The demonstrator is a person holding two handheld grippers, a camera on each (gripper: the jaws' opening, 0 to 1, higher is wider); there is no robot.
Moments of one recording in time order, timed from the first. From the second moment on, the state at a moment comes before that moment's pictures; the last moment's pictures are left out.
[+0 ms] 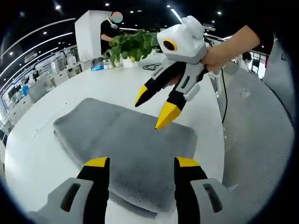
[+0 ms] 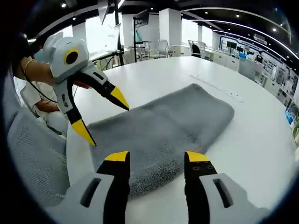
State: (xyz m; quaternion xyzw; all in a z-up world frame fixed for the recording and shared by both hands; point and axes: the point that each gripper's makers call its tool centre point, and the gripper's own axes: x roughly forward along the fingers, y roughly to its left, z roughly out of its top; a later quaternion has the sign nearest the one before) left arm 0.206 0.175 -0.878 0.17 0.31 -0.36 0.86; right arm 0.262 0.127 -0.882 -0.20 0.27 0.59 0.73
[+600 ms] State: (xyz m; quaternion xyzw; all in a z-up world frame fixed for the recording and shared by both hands) left arm 0.166 0.155 -0.902 0.18 0.33 -0.39 0.84; right arm 0.217 0.112 -0.896 -0.19 0.29 0.61 0.71
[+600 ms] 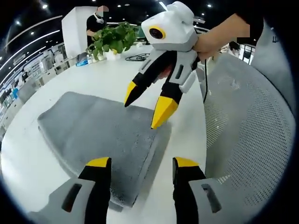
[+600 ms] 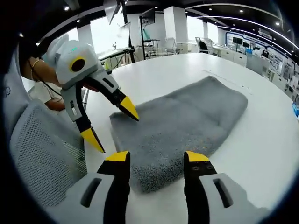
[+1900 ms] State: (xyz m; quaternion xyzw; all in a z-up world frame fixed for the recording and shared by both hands) left arm 0.168 0.163 -0.918 0.27 0.34 -0.37 0.82; right arm 0.187 0.103 -0.928 -0.32 0.26 0.62 0.66
